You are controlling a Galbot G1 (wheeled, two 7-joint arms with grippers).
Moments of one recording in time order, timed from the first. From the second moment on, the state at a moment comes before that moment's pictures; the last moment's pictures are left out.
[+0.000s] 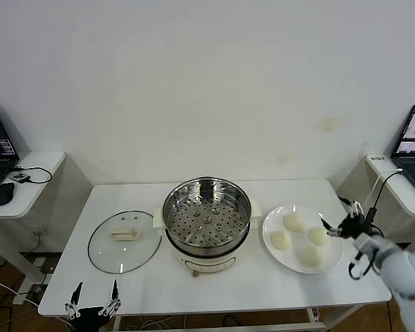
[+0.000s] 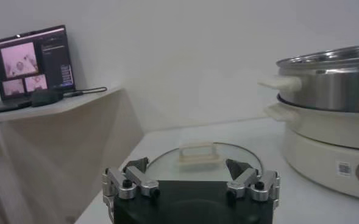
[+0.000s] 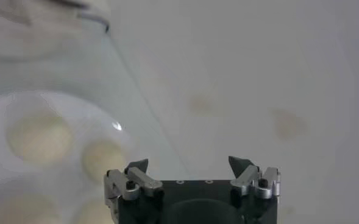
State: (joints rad) left arm 1.86 -1.33 -0.60 -2.03 -0.09 -0.13 -0.26; right arm -0.94 0.72 0.43 1.57 -0.33 -0.08 -0.56
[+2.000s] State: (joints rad) left arm 1.85 -1.34 -0.65 -2.03 -0.07 -0.13 -0.27; right arm -0.14 0.94 -0.47 0.84 -0.47 0.09 -0.99
